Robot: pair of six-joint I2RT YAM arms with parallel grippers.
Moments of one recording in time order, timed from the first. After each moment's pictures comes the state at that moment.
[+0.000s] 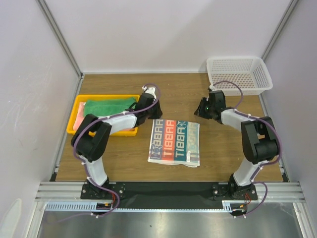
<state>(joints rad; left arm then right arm) -0.55 1.84 1.08 0.10 -0.02 -0.46 0.24 1.74 0.97 0.01 -0.15 0.51</state>
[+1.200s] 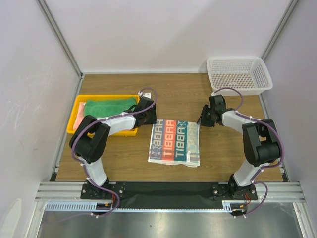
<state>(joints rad) -0.55 1.79 1.04 -0.08 -0.14 -0.52 0.24 1.68 0.95 -0.21 -0.12 0.55</state>
